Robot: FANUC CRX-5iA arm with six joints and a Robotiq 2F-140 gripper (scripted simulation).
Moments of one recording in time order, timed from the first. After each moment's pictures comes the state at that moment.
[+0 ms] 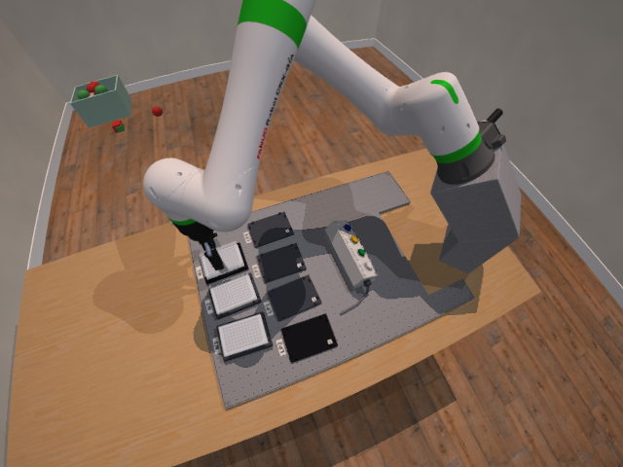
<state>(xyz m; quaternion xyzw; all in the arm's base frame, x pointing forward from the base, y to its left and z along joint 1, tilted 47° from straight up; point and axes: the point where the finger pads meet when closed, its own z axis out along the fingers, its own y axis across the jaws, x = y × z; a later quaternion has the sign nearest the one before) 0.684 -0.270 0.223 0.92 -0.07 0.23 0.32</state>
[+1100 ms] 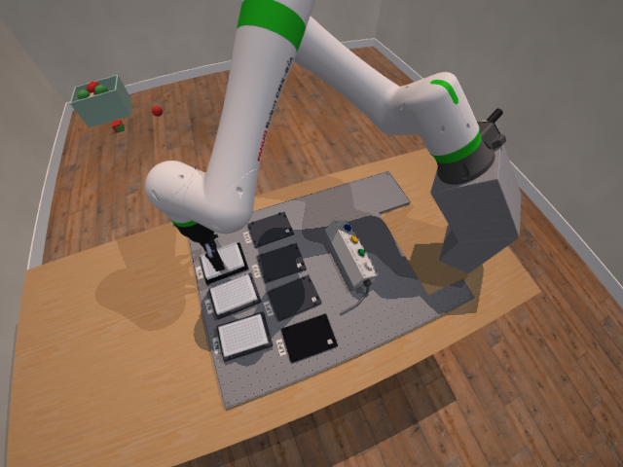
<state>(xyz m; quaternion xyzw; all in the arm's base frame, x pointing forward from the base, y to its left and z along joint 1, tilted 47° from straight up) 0.687 -0.275 0.218 0.92 -0.06 0.23 0.32</state>
